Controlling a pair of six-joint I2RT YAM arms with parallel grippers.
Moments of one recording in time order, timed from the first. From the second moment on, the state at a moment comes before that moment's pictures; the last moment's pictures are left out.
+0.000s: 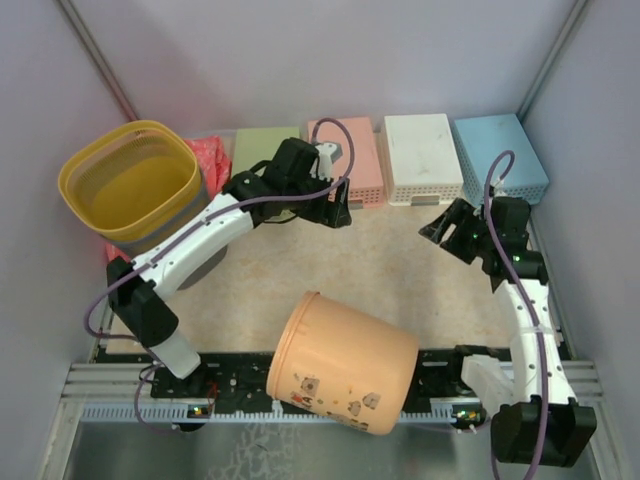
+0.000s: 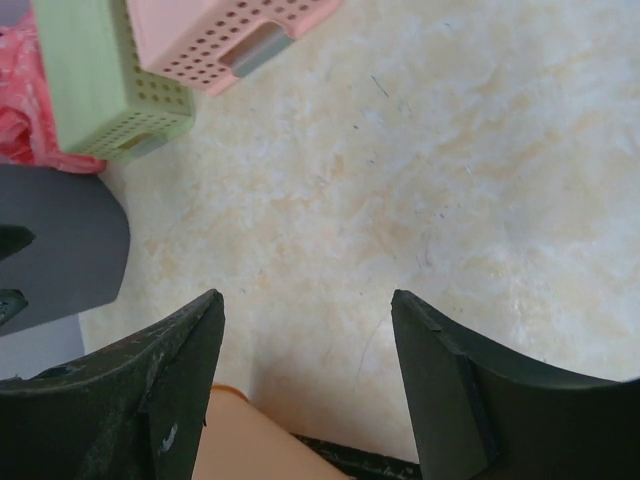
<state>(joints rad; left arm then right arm) -0.76 1.69 1.65 -0.71 0.14 -0.32 -0.07 0.90 0.87 -0.67 -0.37 0.56</state>
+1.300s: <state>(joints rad) -0.58 1.23 1.12 -0.50 0.61 -0.23 0.23 0.72 0.92 -0.50 0.14 0.33</state>
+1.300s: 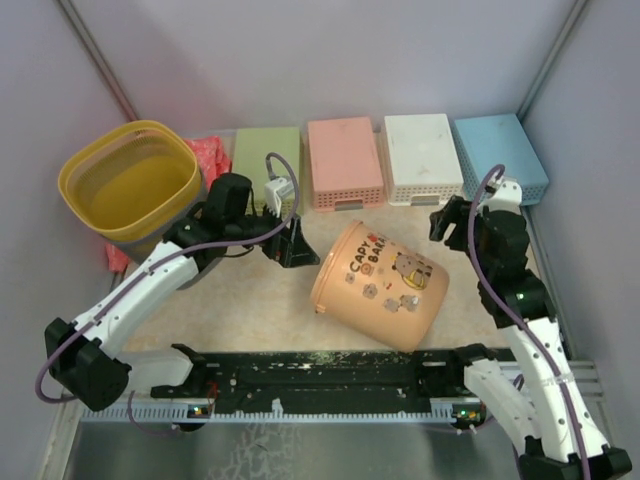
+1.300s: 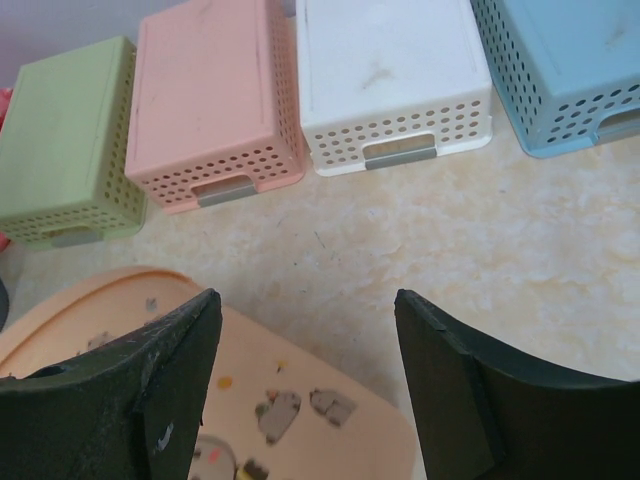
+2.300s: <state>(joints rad) -0.70 1.44 1.27 -0.27 0.56 -0.25 0.23 0.68 0.87 -0.66 0.23 0.35</state>
